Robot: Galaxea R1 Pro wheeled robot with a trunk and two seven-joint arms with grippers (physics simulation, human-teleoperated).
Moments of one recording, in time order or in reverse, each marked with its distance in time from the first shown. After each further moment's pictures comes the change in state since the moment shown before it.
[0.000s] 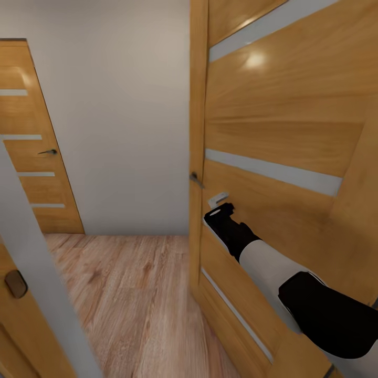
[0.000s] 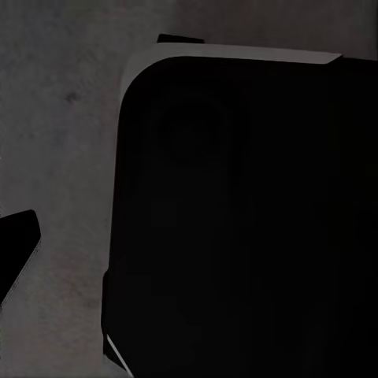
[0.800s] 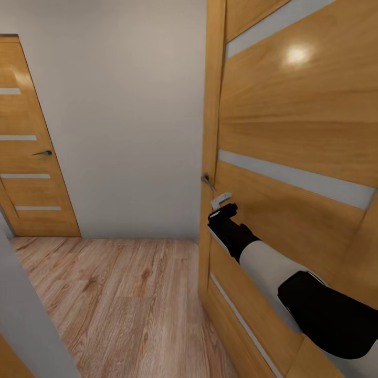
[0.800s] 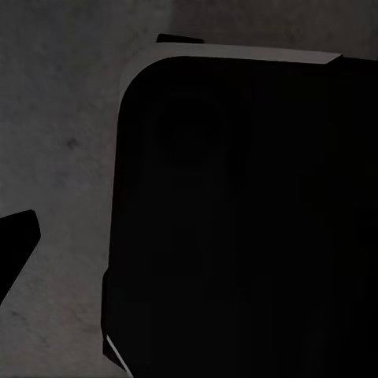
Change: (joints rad) left arm 0.000 0.000 0.000 0.000 -0.001 0.000 0.000; right arm -0.001 0.000 0.013 0.028 0.001 0.005 -0.083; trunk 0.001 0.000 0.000
